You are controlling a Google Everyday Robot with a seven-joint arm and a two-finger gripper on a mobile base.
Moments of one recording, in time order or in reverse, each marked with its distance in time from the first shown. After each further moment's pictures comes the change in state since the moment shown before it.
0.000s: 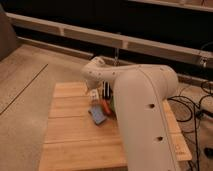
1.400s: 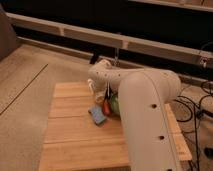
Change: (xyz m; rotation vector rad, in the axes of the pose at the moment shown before) arm 0.016 -0.028 0.015 -0.007 0.064 -0.056
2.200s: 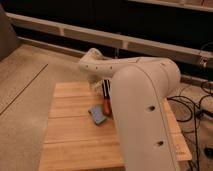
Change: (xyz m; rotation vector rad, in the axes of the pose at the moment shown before) arm -0.031 0.015 -0.081 0.186 -0.069 -0.083
